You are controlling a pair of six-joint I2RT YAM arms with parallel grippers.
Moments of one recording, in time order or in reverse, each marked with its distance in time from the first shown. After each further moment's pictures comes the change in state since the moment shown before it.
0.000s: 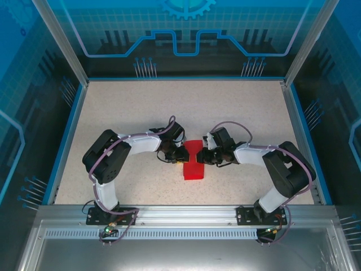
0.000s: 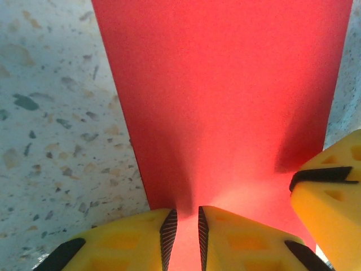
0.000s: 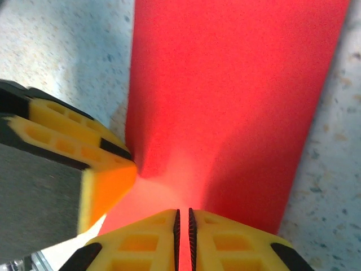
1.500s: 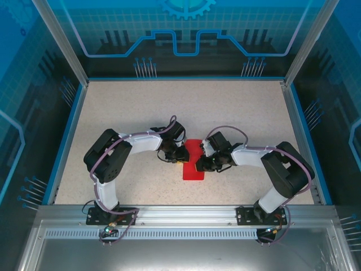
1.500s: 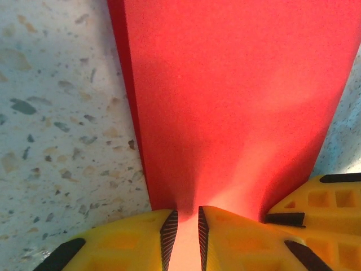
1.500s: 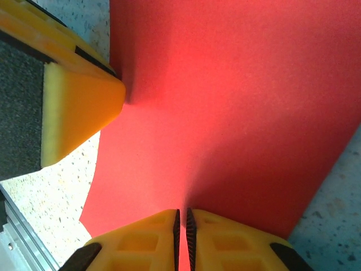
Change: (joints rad) left arm -0.001 0.015 0.027 -0.038 -0.005 0.022; right arm 0.059 0.001 0.004 -0.134 -0.017 -0.095
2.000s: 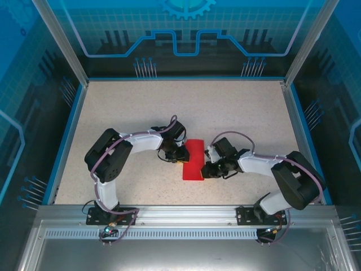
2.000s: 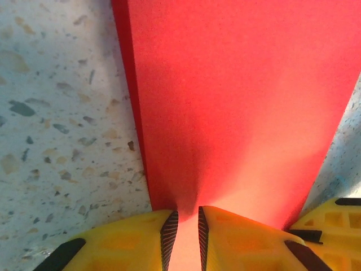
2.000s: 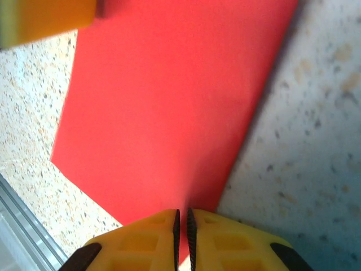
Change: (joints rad) left arm -0.001 0.010 0.019 -0.023 -0.003 0.004; right arm 0.000 -0.150 -0.119 -0.070 0.006 -0.017
